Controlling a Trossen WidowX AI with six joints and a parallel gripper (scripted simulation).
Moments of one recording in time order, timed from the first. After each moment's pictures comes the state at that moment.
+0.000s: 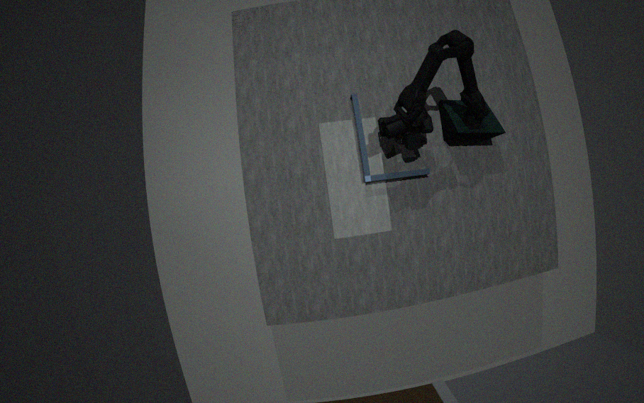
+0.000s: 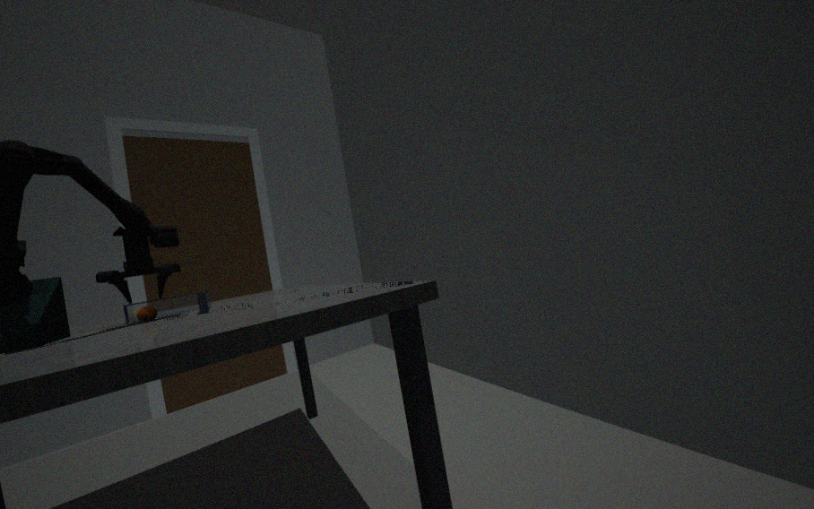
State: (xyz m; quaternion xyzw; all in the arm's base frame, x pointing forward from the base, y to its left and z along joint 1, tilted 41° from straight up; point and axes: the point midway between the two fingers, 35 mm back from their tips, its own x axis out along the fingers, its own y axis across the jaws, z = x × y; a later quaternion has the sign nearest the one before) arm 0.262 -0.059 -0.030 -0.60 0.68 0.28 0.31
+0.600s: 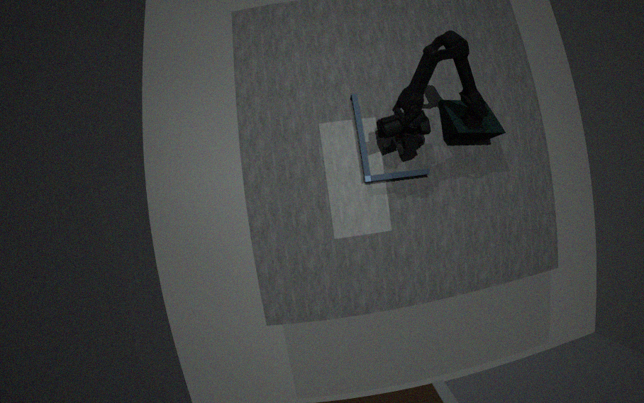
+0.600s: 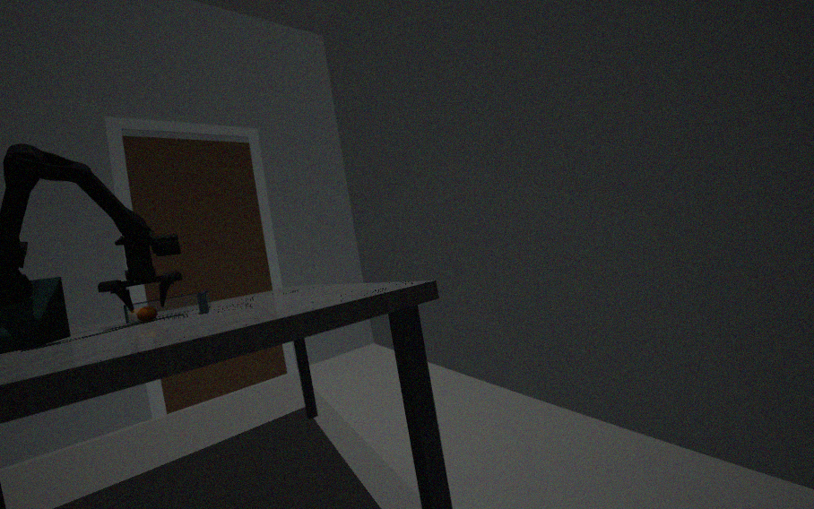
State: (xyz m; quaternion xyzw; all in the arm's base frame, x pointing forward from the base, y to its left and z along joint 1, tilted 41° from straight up) arm 0.261 -0.078 -0.051 -0.60 0.68 0.28 0.31
